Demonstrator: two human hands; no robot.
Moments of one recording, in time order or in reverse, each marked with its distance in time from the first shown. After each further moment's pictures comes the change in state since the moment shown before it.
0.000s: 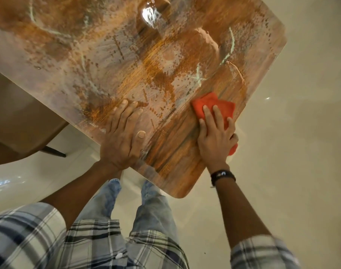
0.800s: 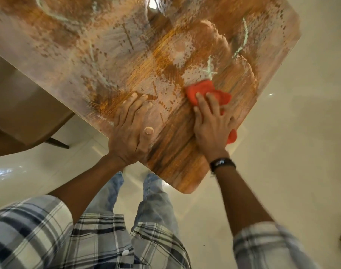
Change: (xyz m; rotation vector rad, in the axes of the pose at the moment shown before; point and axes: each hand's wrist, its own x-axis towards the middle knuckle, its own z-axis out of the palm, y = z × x) left_hand -0.001 0.000 0.001 -0.079 0.028 -0.010; right_hand 0.010 -0.036 0.003 -0.082 0.036 -0.190
